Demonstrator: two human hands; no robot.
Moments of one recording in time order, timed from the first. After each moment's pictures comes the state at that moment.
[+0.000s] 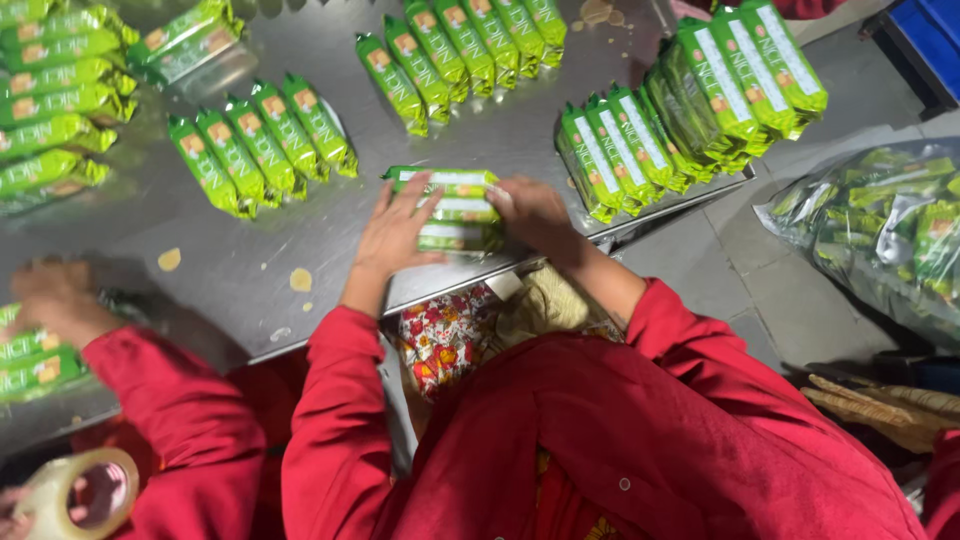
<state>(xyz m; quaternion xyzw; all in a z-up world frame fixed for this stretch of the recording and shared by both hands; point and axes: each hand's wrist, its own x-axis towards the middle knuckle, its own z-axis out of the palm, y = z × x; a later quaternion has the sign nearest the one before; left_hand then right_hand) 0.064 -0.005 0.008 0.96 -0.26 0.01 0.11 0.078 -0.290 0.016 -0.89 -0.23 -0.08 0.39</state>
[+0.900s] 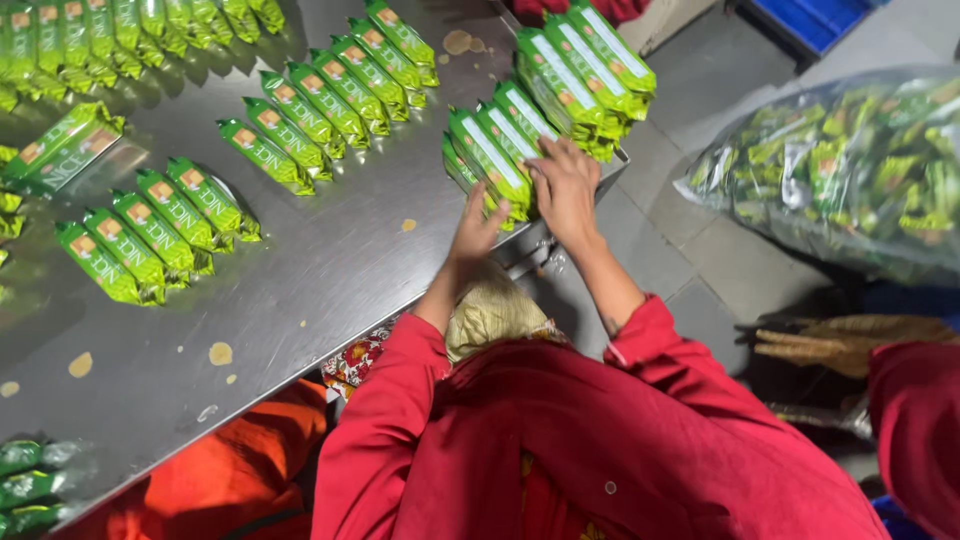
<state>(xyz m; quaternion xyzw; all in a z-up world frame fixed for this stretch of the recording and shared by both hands) 0.099 -0.289 -0.096 0.76 -0.19 -0.02 0.62 0.043 -0.459 0.065 -0.90 -0.07 -0.34 0.25</state>
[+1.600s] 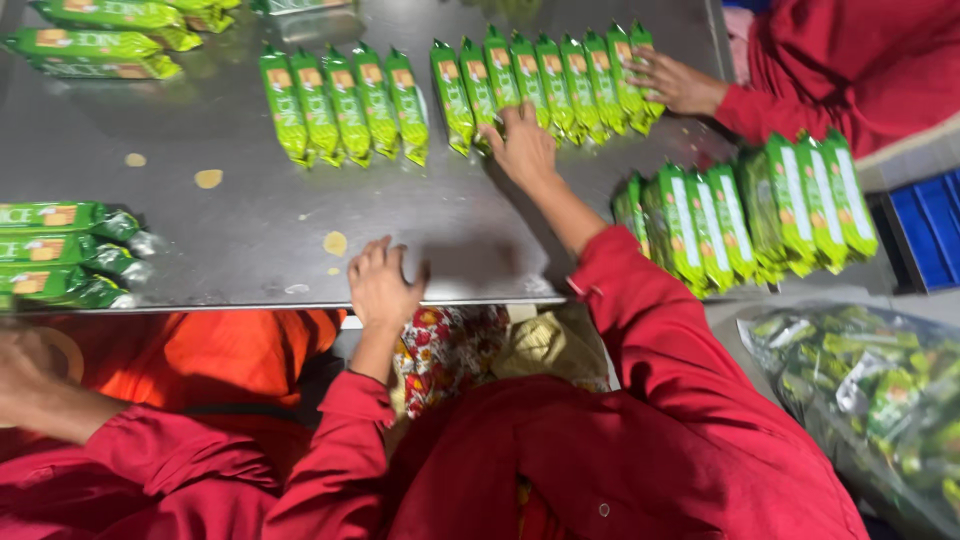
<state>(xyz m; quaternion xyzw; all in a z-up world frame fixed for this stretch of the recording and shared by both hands) -0.056 0.015 -0.031 0.96 0.16 0.13 0.17 0.225 -0.154 0.005 -0.94 -0.23 -0.12 0.21</state>
